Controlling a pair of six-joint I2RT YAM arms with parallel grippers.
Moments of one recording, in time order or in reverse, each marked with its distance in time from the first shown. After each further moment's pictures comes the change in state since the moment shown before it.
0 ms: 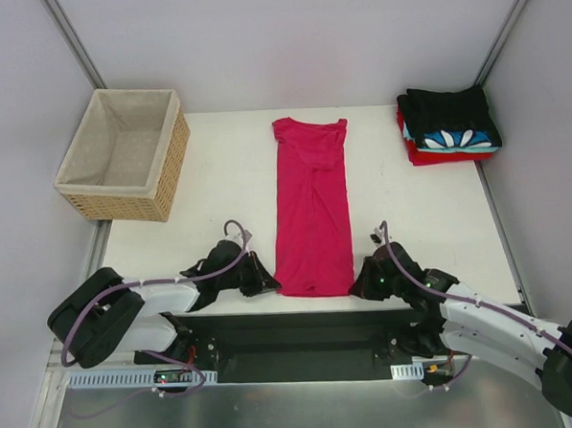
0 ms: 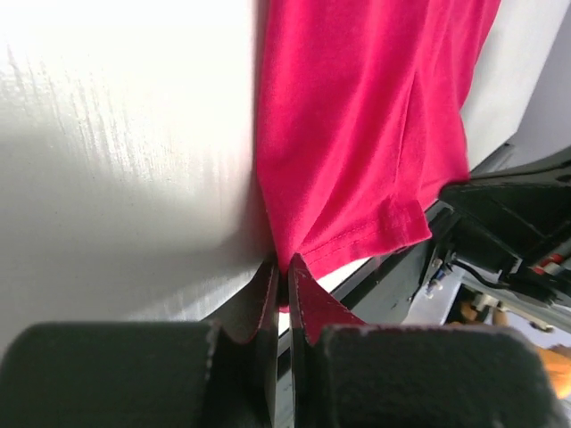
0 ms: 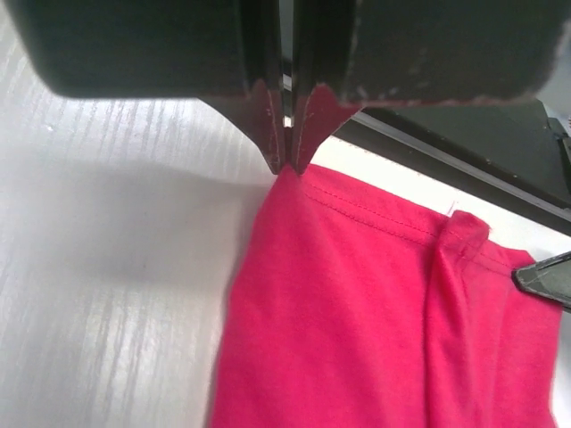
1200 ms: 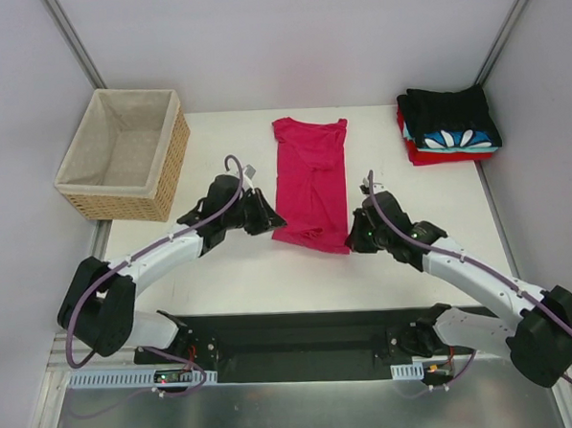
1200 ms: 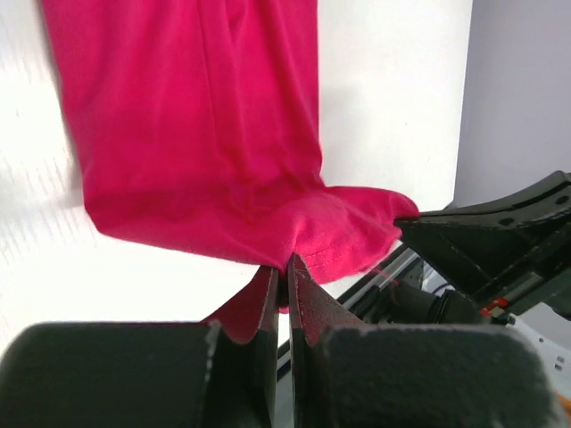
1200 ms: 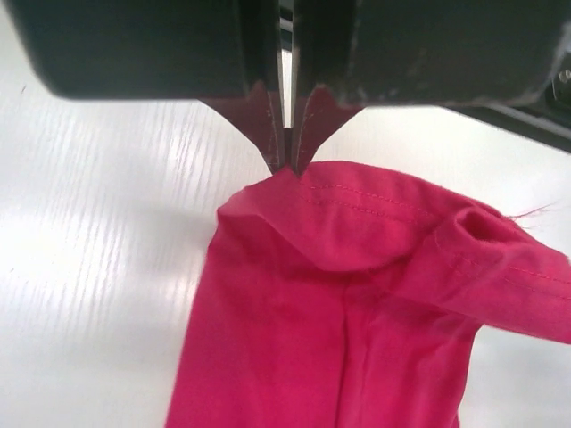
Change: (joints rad) left arm 0.167 0.037 0.554 -0.439 0.037 0.235; right arm -0.119 0.306 0.453 -0.109 0.103 -0.245
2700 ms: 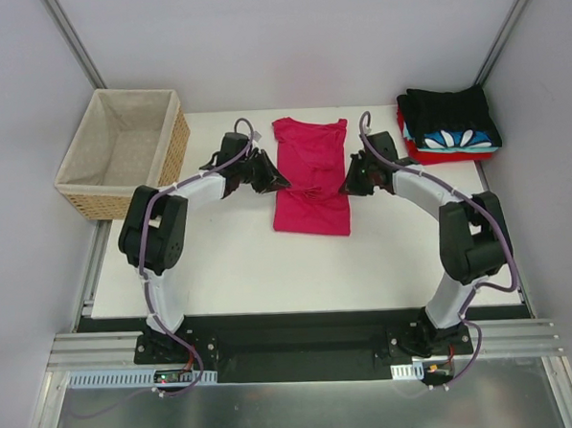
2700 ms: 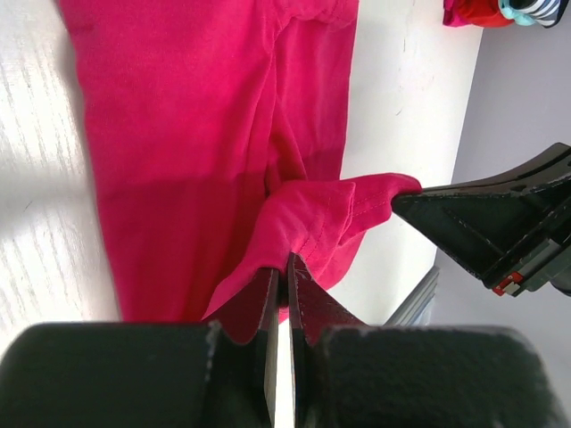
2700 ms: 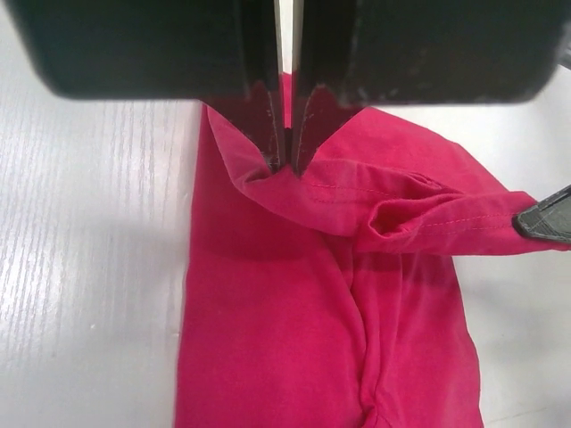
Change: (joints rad) left arm 0.187 0.585 0.513 0.001 0.183 0.031; right arm -0.349 0.673 0.484 0.135 -0.256 -0.077
